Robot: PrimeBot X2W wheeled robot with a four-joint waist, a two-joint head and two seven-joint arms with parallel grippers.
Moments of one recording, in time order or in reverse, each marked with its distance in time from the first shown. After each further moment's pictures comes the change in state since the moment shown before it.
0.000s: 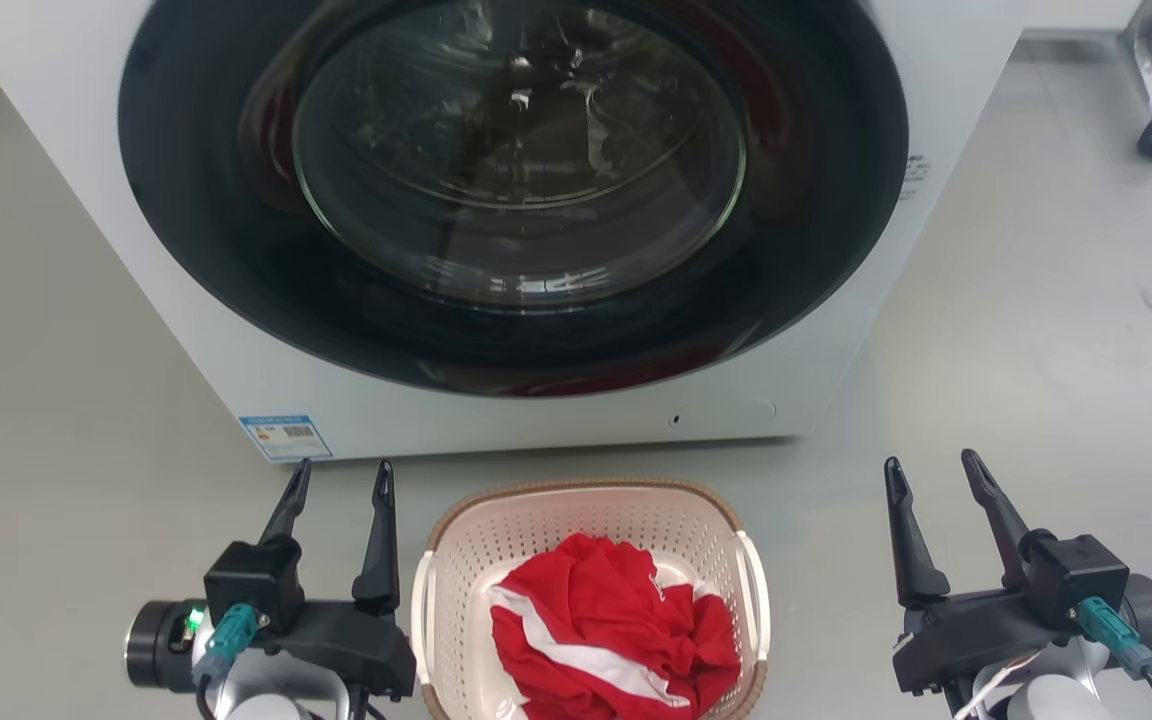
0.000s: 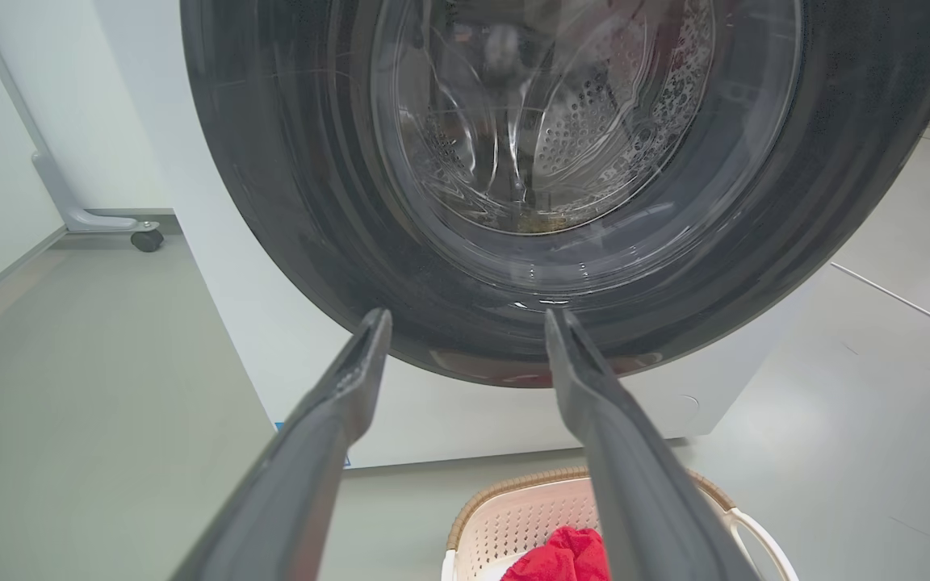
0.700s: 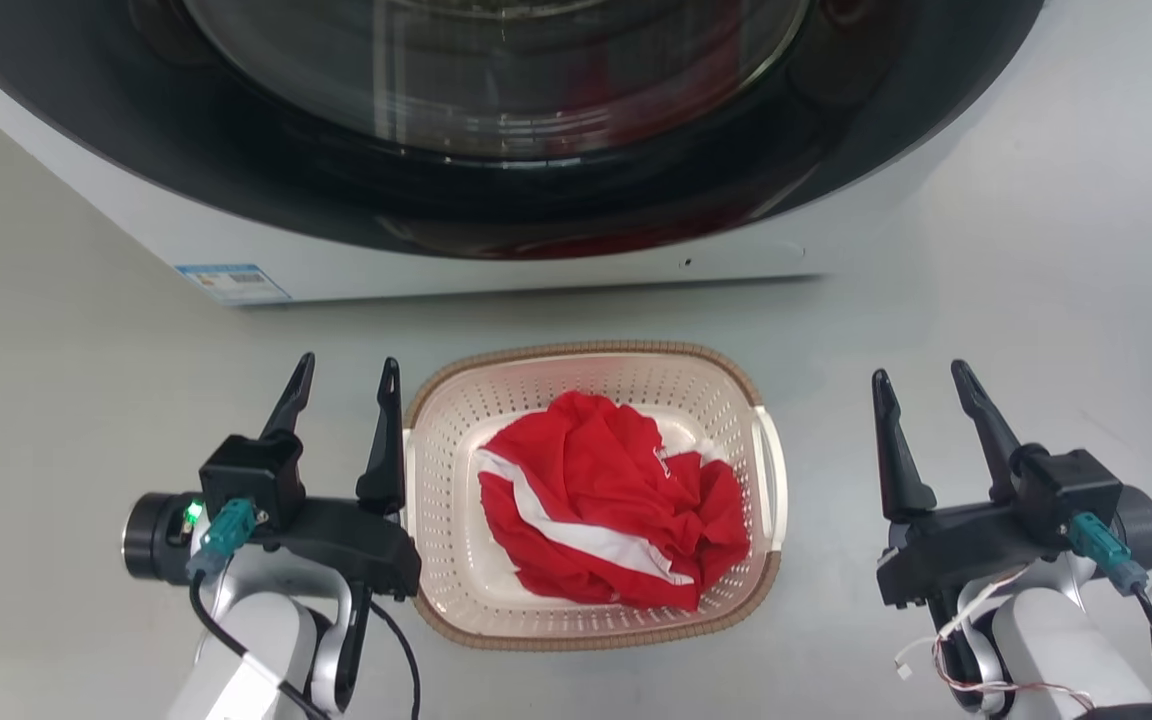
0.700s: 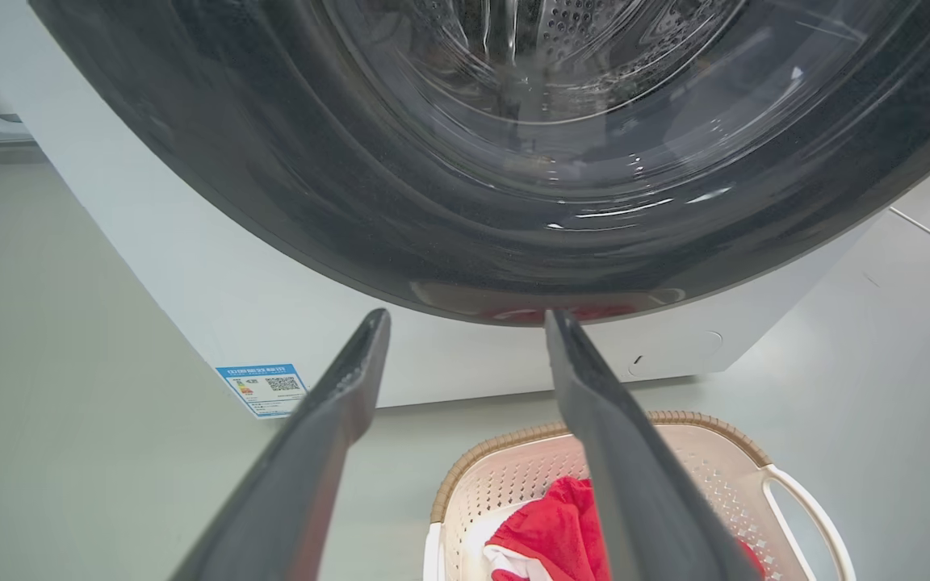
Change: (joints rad) left arm -0.166 -0.009 -0.002 0.037 -0.001 -0.020 0.026; right arm -0.145 0.015 0.009 0.044 -0.009 0.004 0.000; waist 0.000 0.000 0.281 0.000
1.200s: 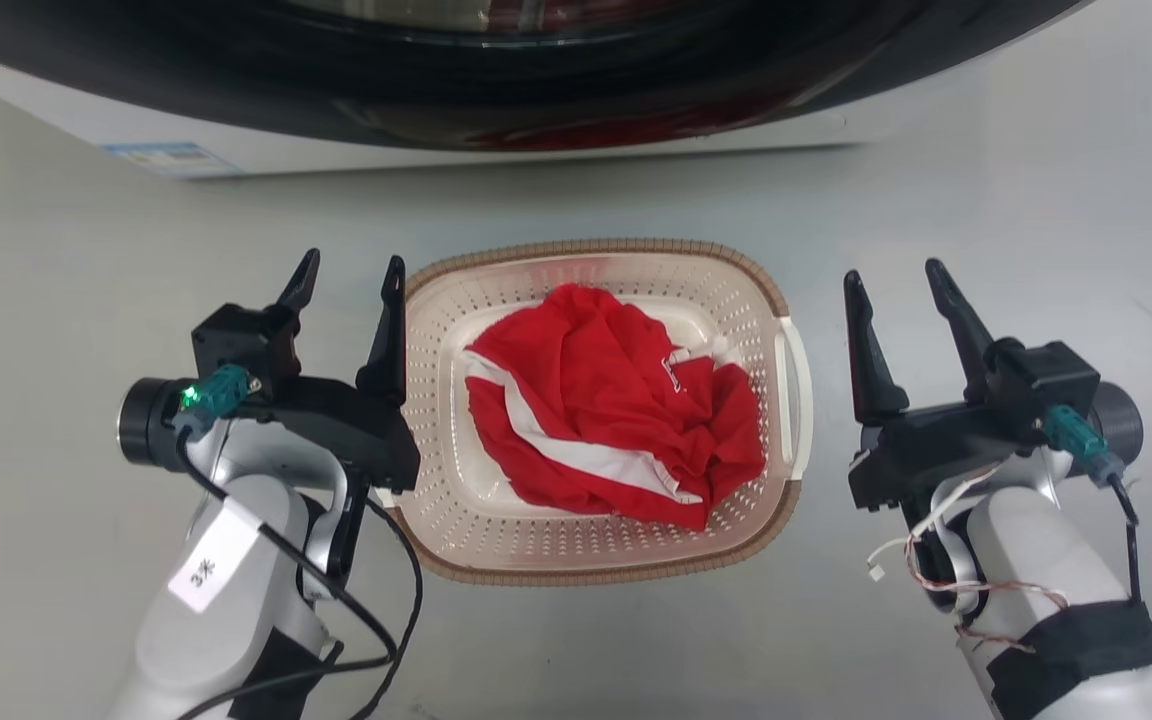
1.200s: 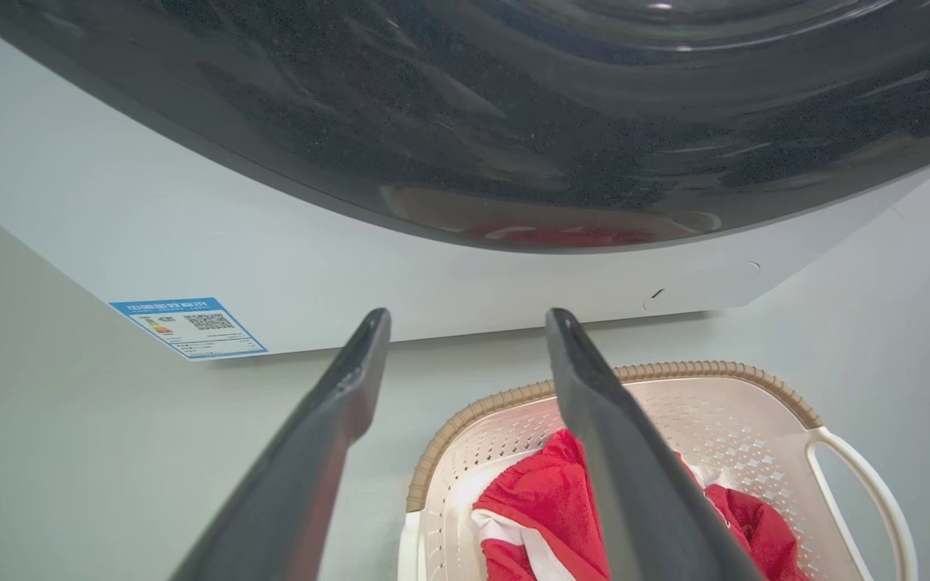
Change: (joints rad) left arm -0.212 -0.012 0.000 0.132 -0.042 -0.060 0.063; right arm -0.187 0.033 0.022 0.084 -0.010 0.010 0.026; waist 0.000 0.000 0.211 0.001
